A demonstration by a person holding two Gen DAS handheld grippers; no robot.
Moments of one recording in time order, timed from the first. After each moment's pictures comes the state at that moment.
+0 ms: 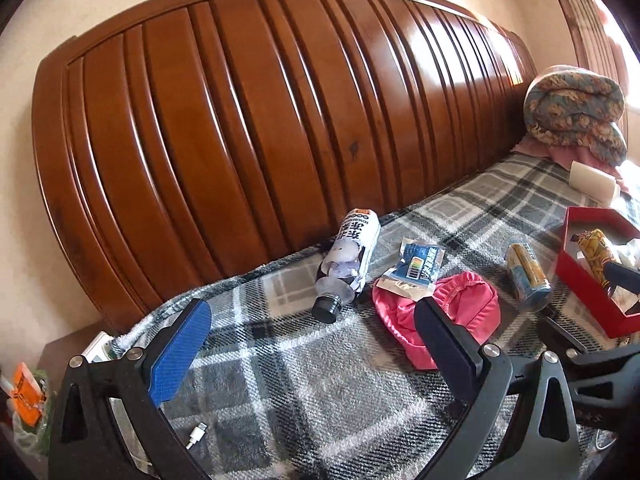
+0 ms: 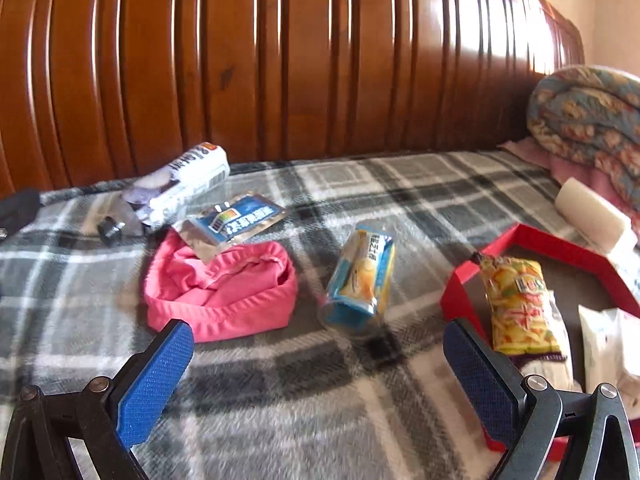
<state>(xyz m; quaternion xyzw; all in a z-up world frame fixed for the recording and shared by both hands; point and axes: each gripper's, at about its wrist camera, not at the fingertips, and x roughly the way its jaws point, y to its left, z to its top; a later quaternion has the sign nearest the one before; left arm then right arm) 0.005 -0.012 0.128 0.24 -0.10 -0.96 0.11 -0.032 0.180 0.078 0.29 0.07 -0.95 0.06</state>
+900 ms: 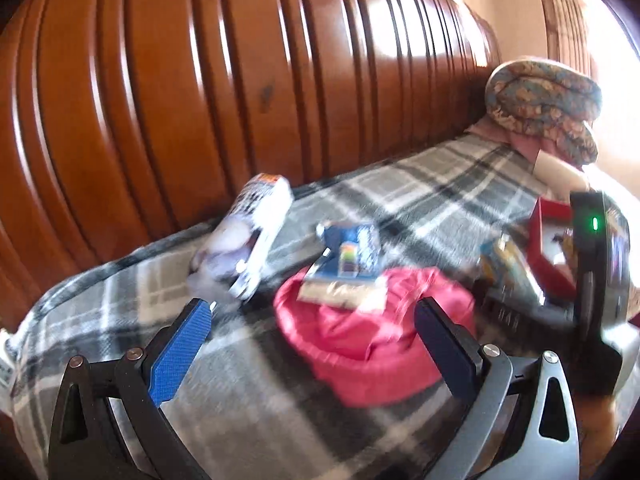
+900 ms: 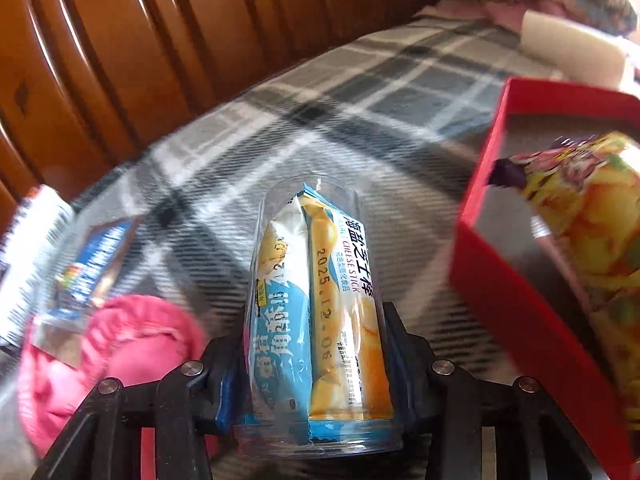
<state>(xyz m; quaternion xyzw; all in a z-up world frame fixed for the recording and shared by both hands) -0.103 0.032 0.078 0.31 -0.03 -0.95 -0.01 -0.148 0.236 0.008 0.39 -0.13 -0.91 -0.04</state>
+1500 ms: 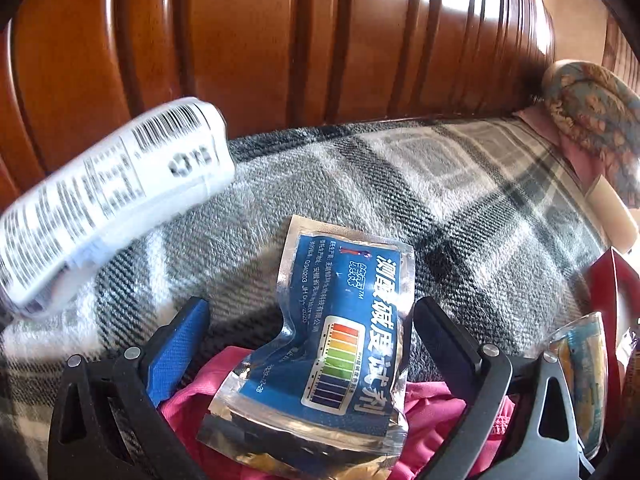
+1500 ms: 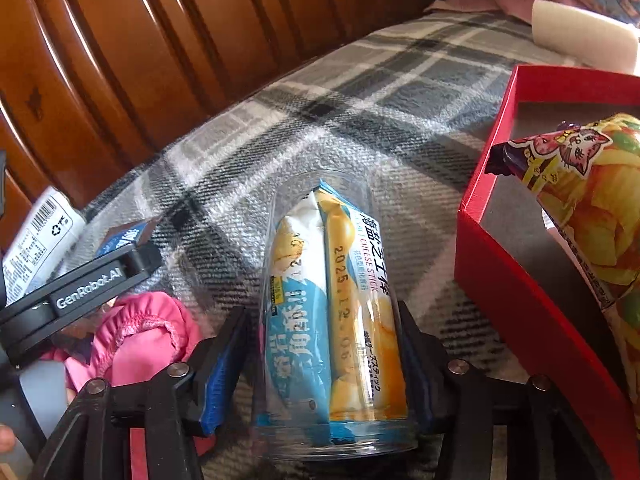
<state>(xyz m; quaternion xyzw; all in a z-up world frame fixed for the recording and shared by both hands) -0.253 0.044 0.009 0.42 0.05 -0.91 0.02 -0.147 0.247 0.002 0.37 -0.17 -0.91 0.00</state>
